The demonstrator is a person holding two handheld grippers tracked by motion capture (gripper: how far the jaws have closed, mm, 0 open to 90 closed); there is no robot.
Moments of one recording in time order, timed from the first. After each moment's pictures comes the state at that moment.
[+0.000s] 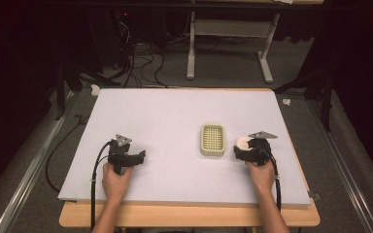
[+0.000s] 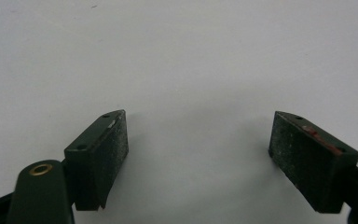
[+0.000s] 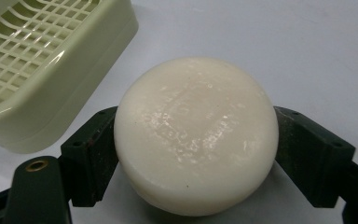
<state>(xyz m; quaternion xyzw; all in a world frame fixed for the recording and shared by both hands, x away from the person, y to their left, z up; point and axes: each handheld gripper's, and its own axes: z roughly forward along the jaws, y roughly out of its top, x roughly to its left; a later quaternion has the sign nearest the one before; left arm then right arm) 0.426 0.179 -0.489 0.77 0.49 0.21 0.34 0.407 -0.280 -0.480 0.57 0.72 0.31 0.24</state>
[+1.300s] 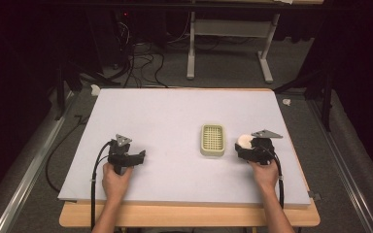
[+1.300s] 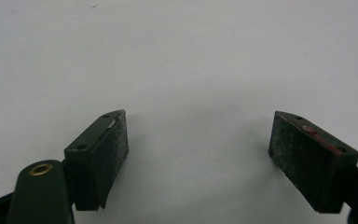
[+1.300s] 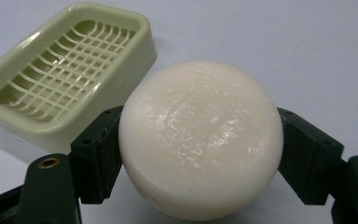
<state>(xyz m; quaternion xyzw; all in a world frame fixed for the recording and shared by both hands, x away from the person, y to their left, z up) 0.426 0.179 -0.489 0.77 0.49 0.21 0.34 0.396 -0.281 -0.458 0.55 0.72 0.34 0.25</state>
